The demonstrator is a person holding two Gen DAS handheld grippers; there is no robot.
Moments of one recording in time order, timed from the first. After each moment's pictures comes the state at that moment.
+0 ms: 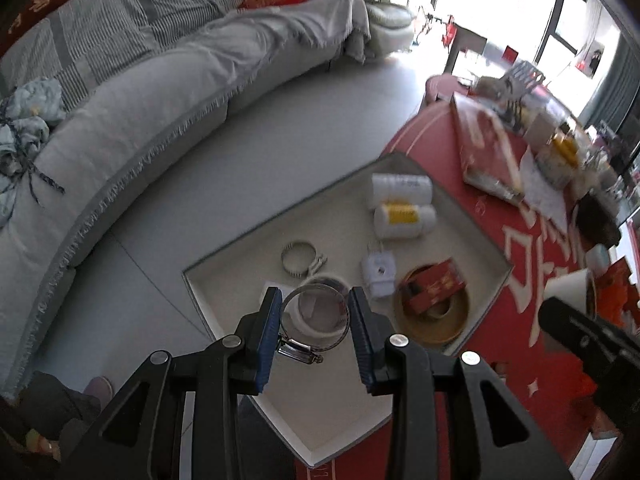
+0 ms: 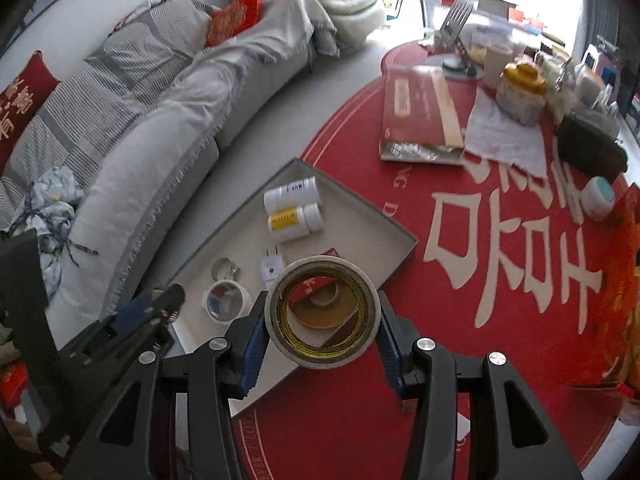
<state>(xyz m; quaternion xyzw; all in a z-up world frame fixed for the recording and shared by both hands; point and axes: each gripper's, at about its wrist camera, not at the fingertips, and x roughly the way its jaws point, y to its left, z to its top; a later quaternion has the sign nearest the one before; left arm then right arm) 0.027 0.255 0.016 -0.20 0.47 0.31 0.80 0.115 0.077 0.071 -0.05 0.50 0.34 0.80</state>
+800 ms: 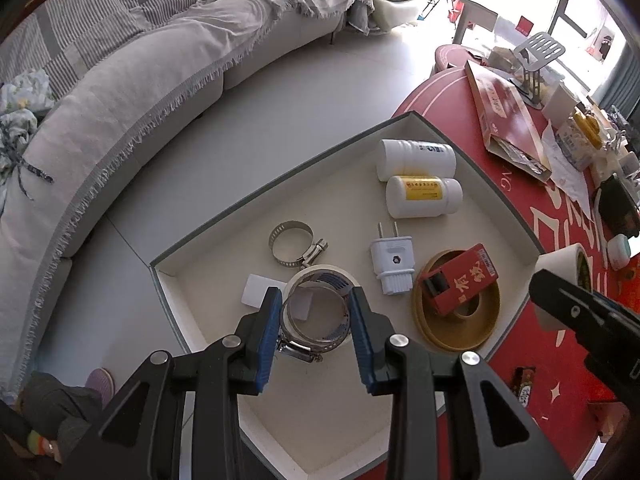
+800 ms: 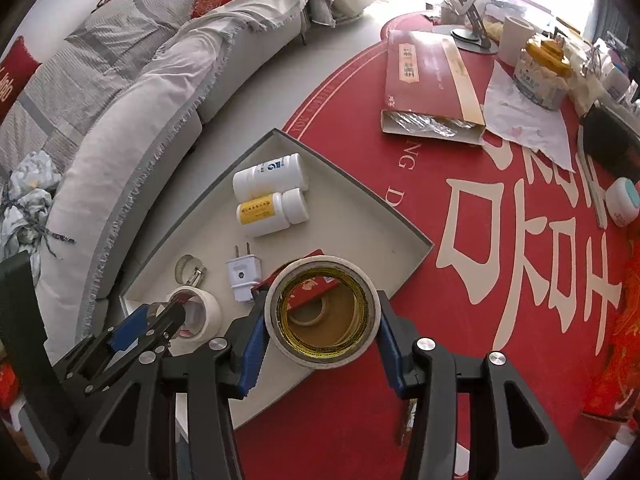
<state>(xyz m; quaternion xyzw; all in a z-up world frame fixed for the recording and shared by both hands) 0.048 0.269 -0.019 -0.20 0.51 0.31 0.78 0.148 0.110 0.027 -0.07 0.53 0.33 0.77</state>
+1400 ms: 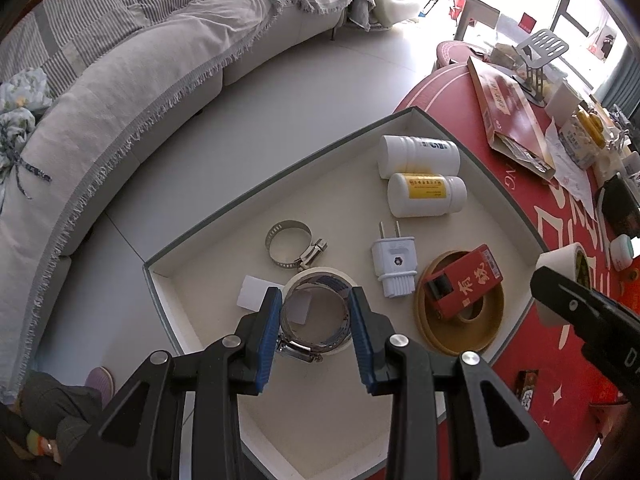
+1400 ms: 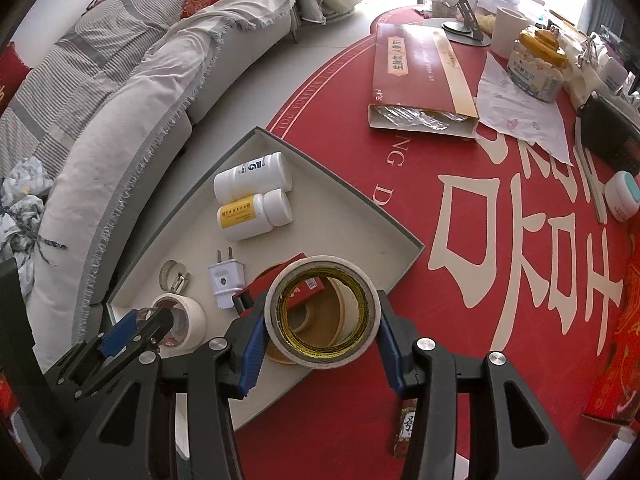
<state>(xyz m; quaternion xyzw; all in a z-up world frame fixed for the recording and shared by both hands) 0.052 0.273 -0.023 -0.20 0.51 0.31 0.78 0.158 0.109 0.018 -0.07 0.54 0.32 0.78</state>
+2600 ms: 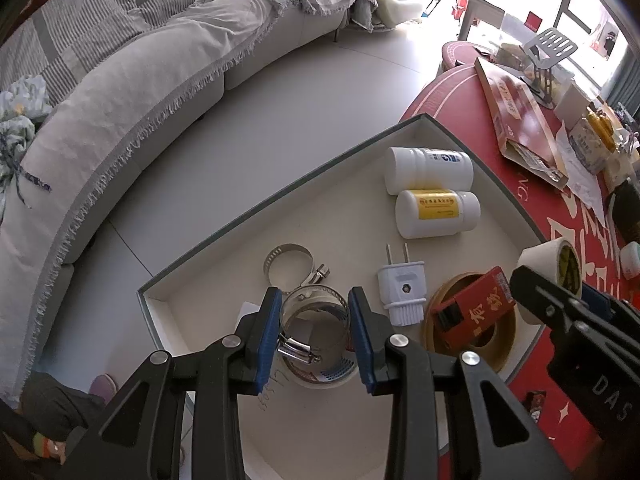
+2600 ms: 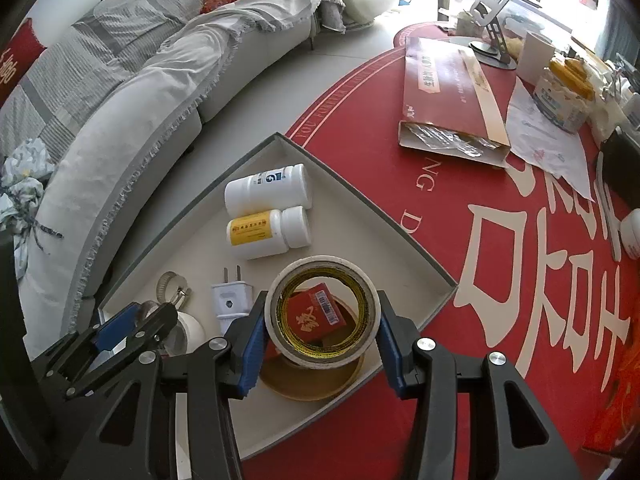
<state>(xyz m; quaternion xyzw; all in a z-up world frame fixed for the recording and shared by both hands) 0.070 0.282 -0.031 -0.19 0.51 0.31 0.78 0.162 0.139 0.009 -0.10 0.51 0.35 0.78</state>
